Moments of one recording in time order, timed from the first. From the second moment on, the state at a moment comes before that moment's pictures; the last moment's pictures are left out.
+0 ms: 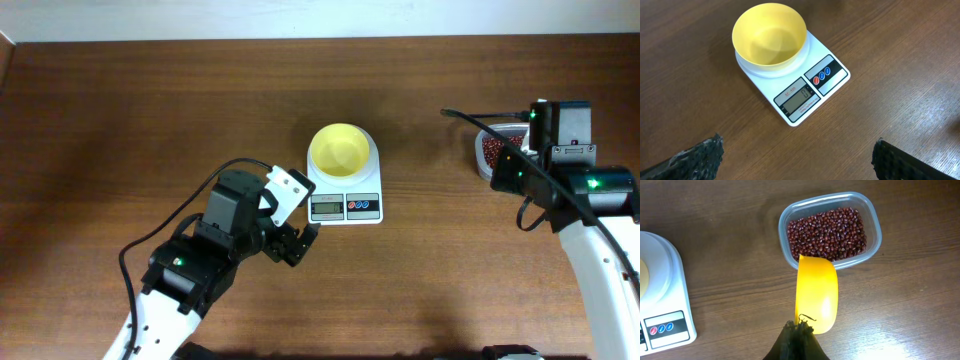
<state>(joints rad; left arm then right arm) -0.45 1.03 0.90 -0.67 0.17 0.19 0.03 1.29 1.29 -1.02 0.16 0.21</state>
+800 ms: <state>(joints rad) -0.45 1.03 0.90 -0.67 0.17 0.19 -0.22 1.40 1.29 -0.88 0.04 0.04</state>
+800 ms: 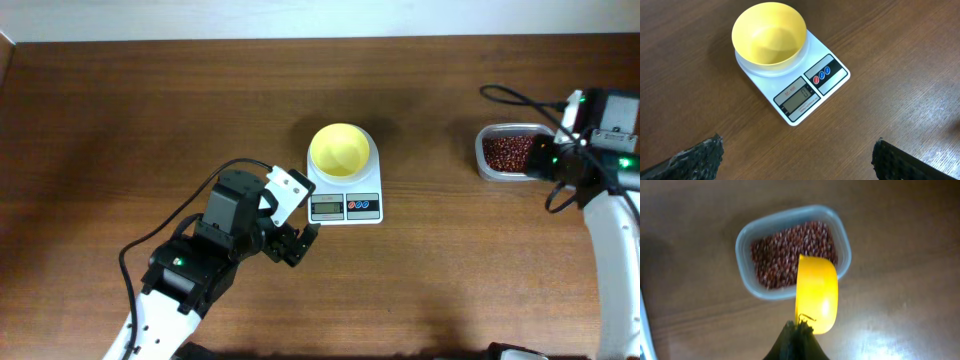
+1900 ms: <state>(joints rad) -0.45 1.03 0.90 -0.67 0.17 0.19 -0.27 1.75 1.29 -0.71 -0.10 -0.21</state>
